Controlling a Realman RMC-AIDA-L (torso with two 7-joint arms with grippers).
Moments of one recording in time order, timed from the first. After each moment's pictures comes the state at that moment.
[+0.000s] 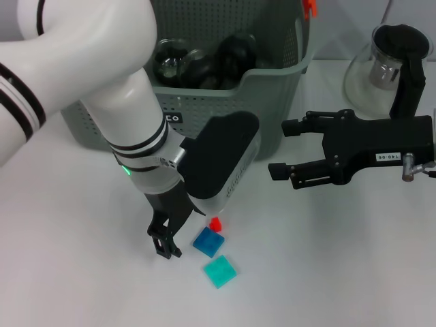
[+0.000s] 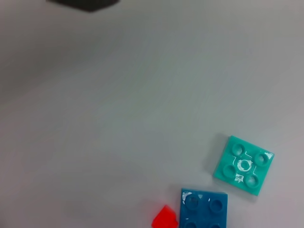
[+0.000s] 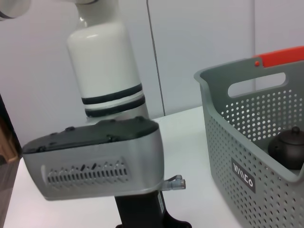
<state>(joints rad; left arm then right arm) -0.85 -2.17 1.56 1.01 2.69 1.50 -1.54 0.53 2.10 -1.01 -1.00 -1.91 -1.56 1.64</state>
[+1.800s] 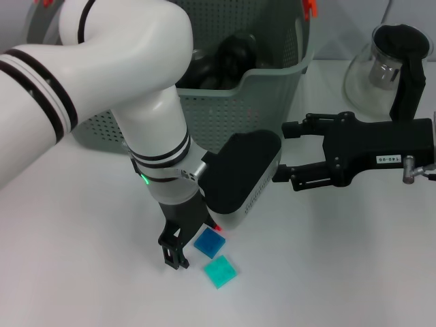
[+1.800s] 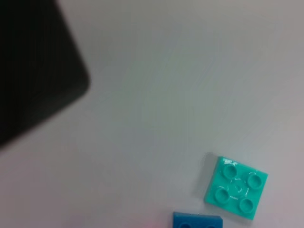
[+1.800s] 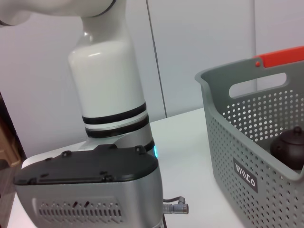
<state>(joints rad) -0.92 -2.18 1.64 0.91 2.65 1.46 -1.57 0.53 2.10 -1.00 -0.97 -1.91 -1.56 1.62</state>
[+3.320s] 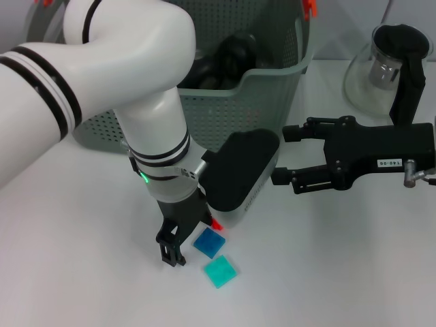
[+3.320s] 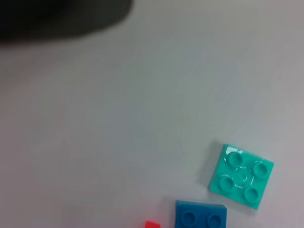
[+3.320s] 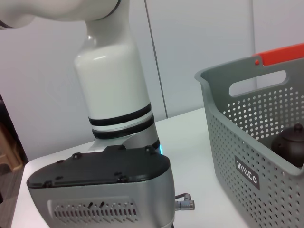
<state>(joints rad) -0.94 -2.18 1.64 0.87 2.66 1.44 -1.59 0.53 2.10 -1.00 -0.96 -1.90 -1.56 1.62</state>
